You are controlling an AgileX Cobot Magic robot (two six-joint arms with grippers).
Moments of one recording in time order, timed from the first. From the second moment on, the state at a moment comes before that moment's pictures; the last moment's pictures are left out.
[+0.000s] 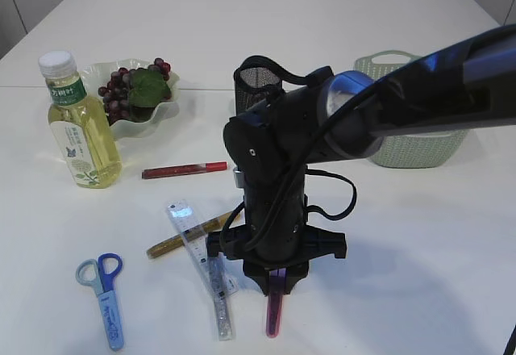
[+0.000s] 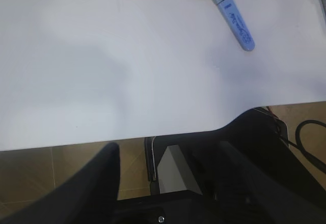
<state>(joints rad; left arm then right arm) -0.18 0.77 -0.70 -0.08 1.24 -0.13 0.72 2.14 -1.43 -0.01 0.98 0.81</state>
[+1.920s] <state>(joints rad) -0.18 0.77 -0.70 -0.08 1.24 -0.13 0.72 2.14 -1.44 0.09 1.04 0.26</state>
